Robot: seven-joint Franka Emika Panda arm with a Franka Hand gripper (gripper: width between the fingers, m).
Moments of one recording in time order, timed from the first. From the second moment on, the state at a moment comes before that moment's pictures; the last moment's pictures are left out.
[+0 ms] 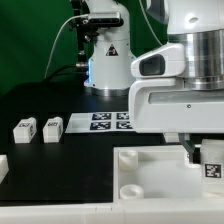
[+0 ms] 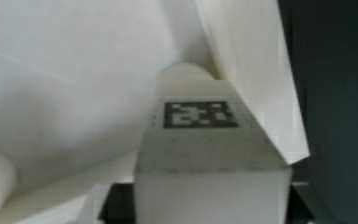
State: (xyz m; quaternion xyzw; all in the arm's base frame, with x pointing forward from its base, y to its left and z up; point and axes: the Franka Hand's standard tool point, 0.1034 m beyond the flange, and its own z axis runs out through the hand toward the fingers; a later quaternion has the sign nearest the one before) arm 0.638 0.110 0.074 -0.97 0.25 -0.03 0.05
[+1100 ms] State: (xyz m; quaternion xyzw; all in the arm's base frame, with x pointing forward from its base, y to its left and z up) arm 0.628 0.105 0.070 -0.62 0.78 0.05 0.10
